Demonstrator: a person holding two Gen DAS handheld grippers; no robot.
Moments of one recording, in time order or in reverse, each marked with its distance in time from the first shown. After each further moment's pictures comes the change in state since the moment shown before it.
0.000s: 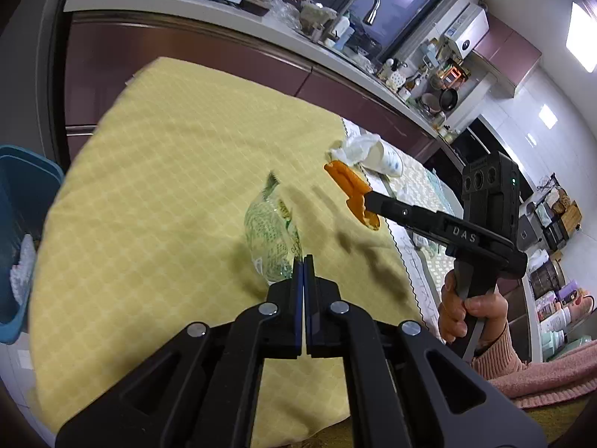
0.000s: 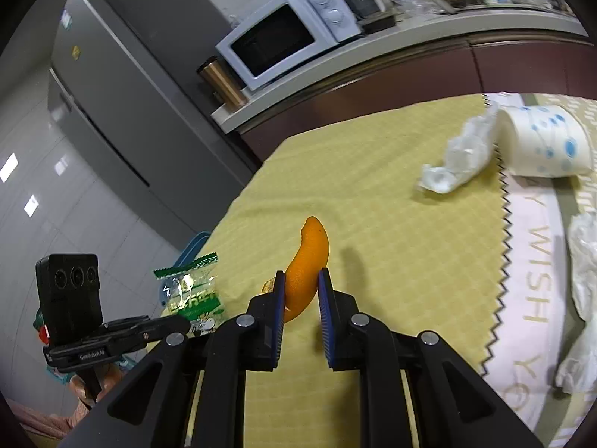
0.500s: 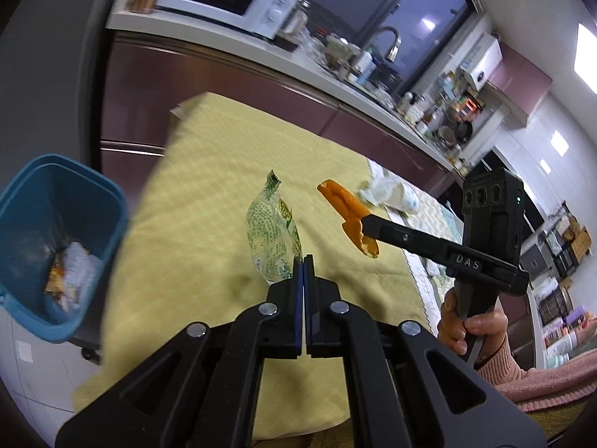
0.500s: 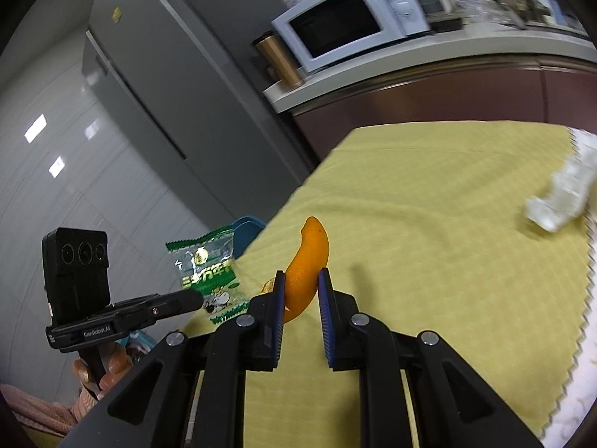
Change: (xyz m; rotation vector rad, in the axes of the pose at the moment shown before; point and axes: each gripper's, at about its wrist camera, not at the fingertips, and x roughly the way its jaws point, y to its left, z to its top) left arm -0.067 0.032 -0.003 -0.056 -0.129 0.074; right arm 0.039 0.069 0.016 -0.137 0.068 0.114
